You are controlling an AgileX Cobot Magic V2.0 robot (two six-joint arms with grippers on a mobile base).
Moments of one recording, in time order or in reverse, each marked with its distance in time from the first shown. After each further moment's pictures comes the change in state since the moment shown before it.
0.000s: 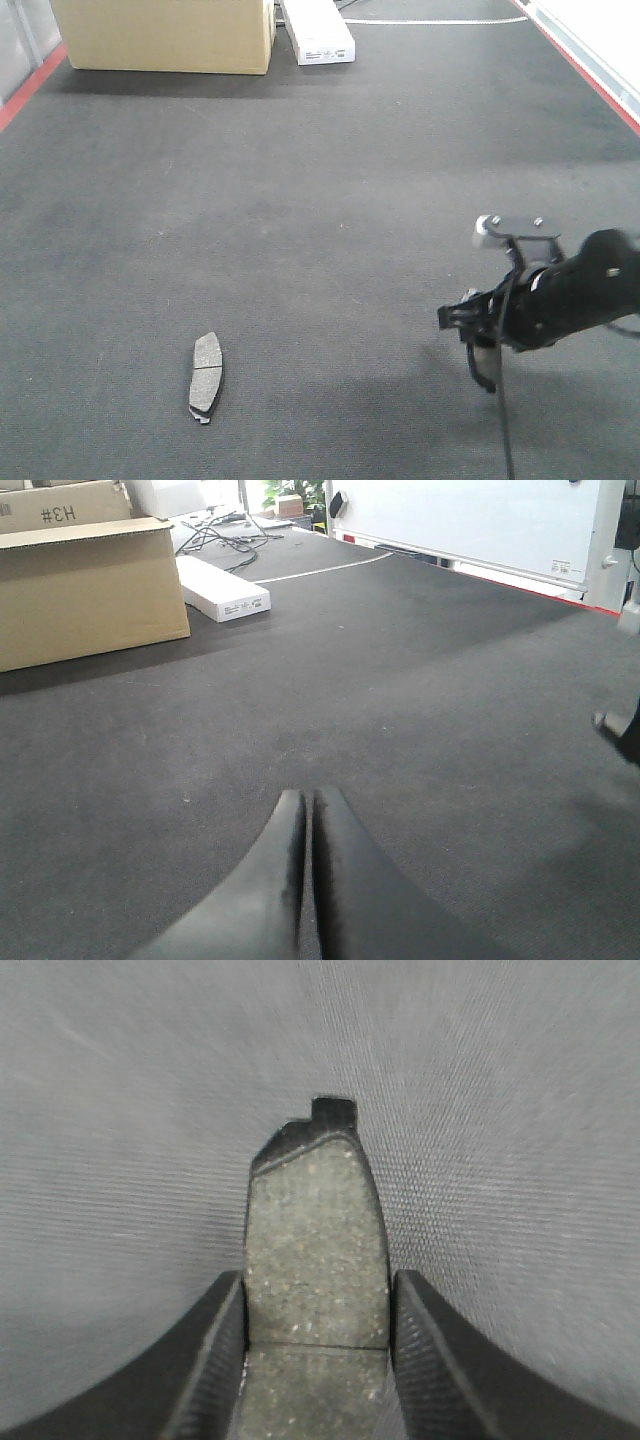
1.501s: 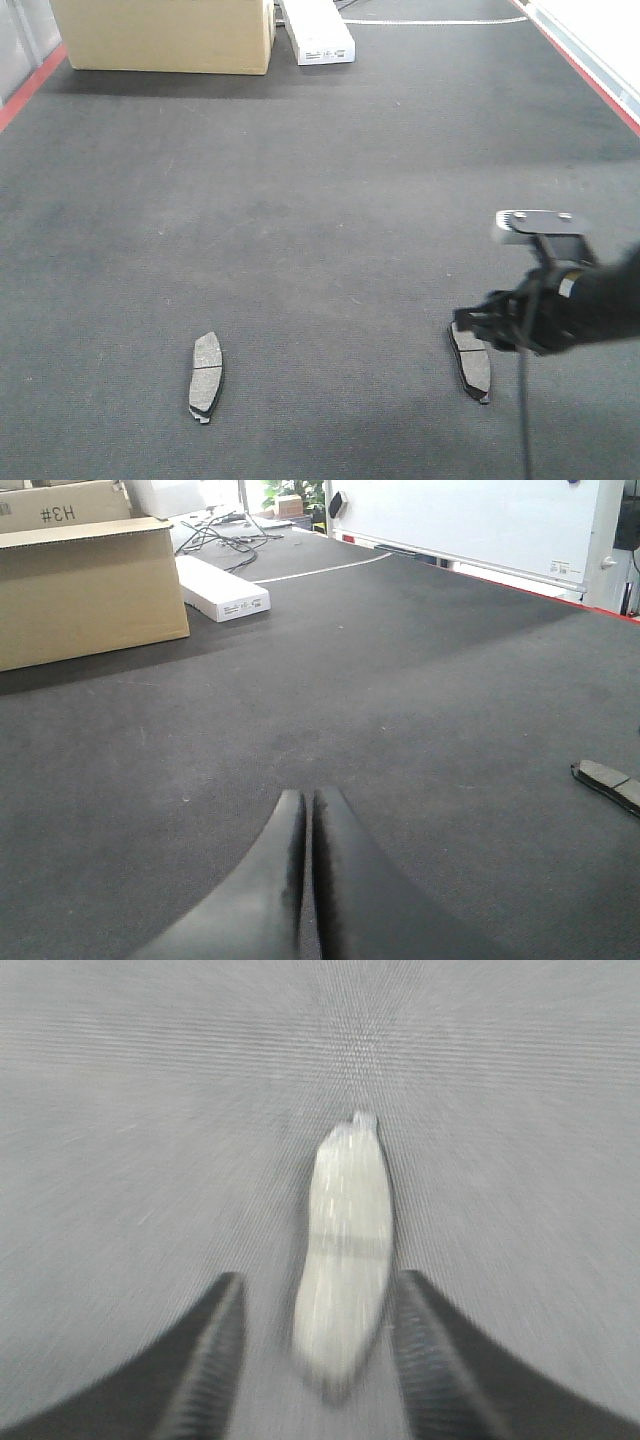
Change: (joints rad) left arm 0.000 0.000 0.000 0.001 0.000 -0.002; right arm 0.000 -0.220 0.098 0.002 0.002 -0.018
